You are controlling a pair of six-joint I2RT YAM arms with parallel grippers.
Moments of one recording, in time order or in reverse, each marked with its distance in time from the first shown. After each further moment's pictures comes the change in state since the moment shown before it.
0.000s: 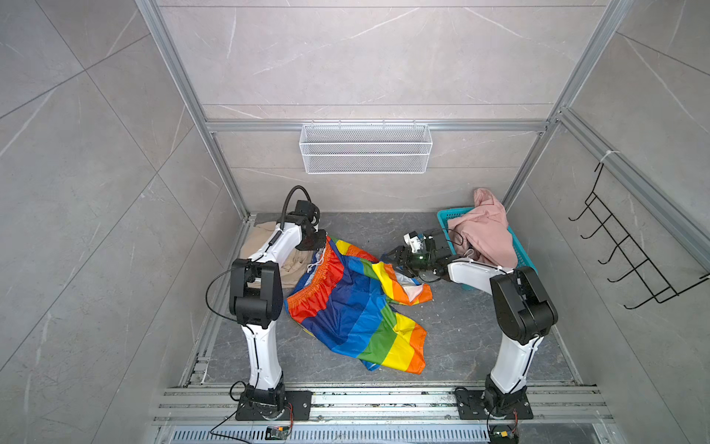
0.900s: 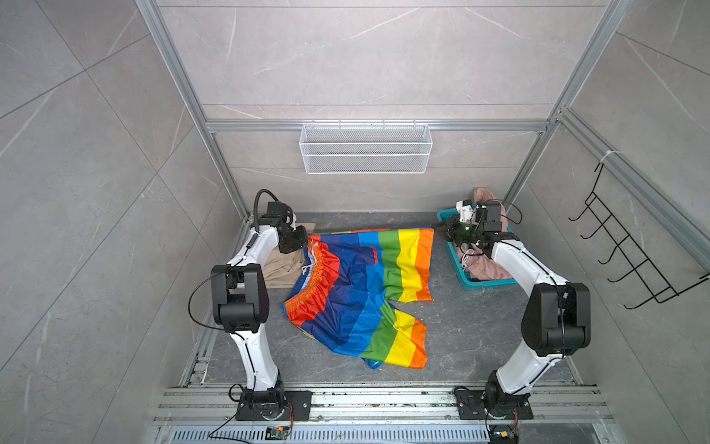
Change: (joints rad) left arm 0.178 -0.072 -0.093 0.058 0.228 -0.180; right arm -0.304 -0.164 0.216 -0.333 0.091 -0.123
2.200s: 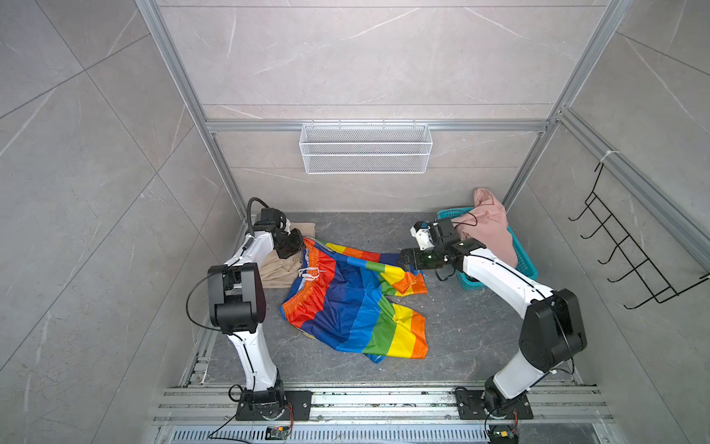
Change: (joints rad) left arm 0.051 -0.008 -0.093 0.103 0.103 -0.093; right arm 0.363 -0.032 -0.018 -0.360 0.397 -0.544
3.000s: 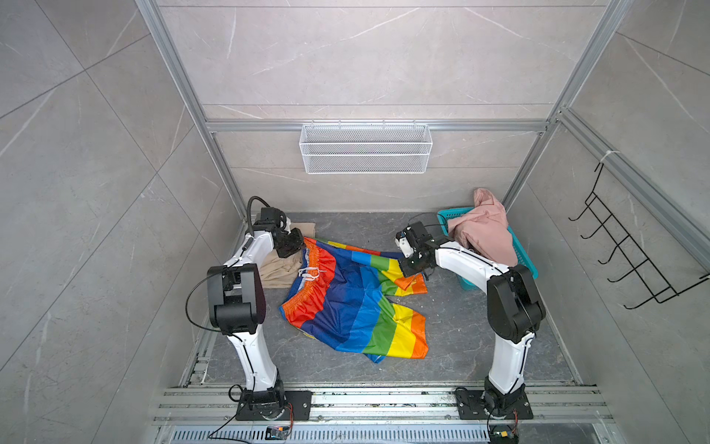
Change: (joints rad) left arm -0.005 -0.016 0.006 -0.007 0.000 0.019; right arm 0.050 0.246 0.167 -0.092 0.258 -0.161
